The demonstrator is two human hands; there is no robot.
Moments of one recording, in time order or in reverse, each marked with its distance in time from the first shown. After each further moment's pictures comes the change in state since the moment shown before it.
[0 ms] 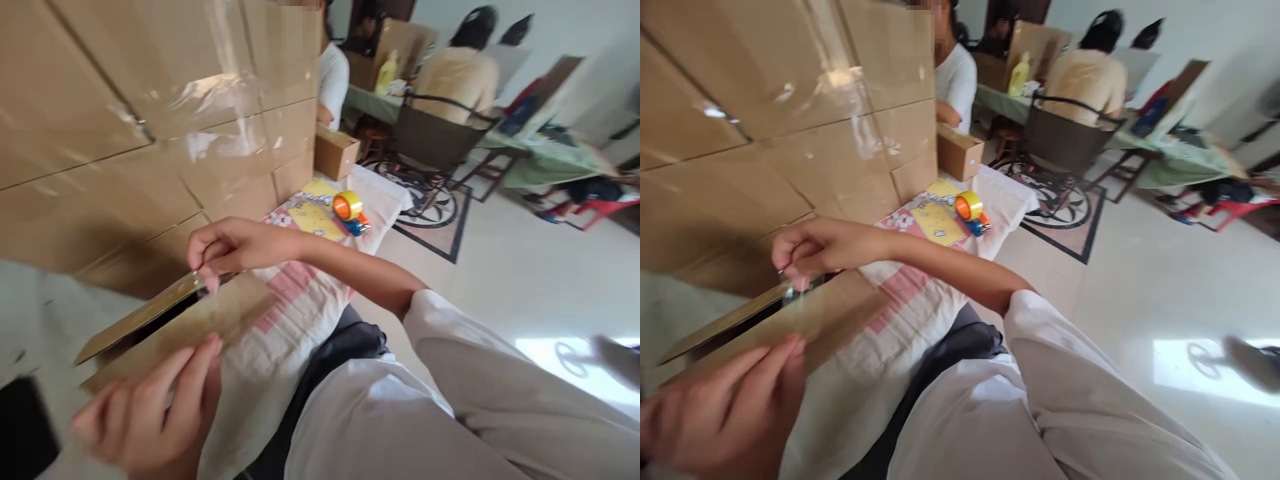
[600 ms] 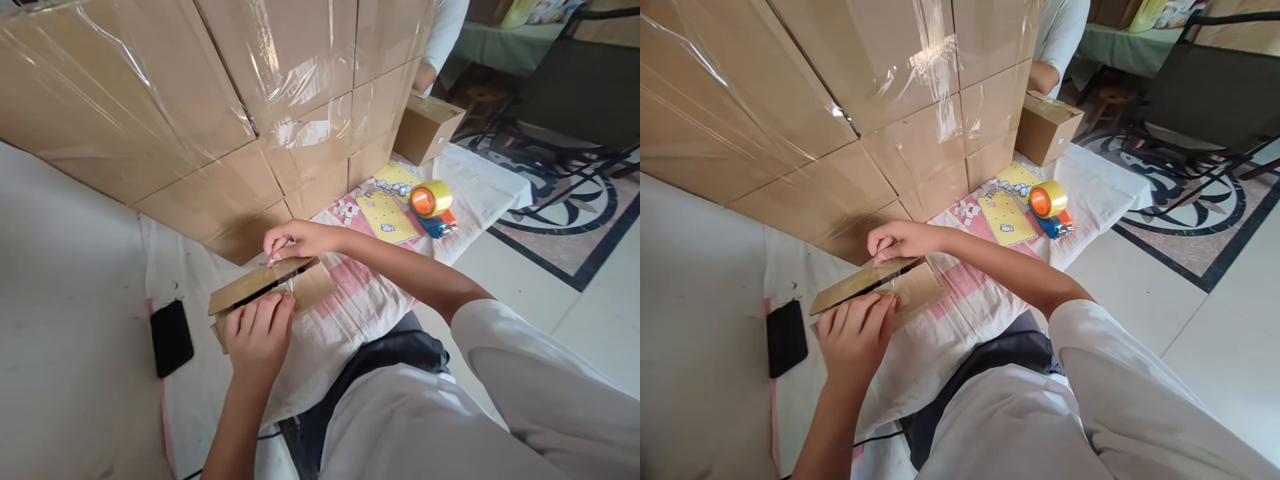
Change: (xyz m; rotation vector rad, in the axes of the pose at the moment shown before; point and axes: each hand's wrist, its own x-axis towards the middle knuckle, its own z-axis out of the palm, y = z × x) left_hand 0.032 0.005 0.018 0.523 -0.315 0.177; right_hand 0.043 0.059 -0.029 -0.147 -0.099 -0.020
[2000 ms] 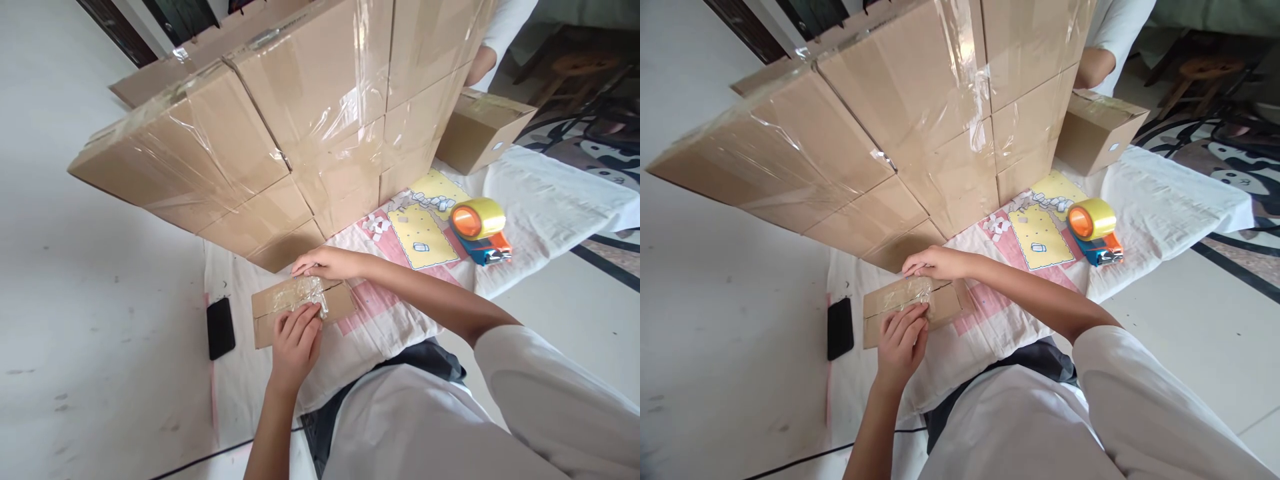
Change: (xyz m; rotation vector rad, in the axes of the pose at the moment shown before) left_hand -0.019 0.009 0.021 -0.323 -0.161 -0.136; right_hand -0.005 0.028 -0.007 -0.146 0.019 -0.042
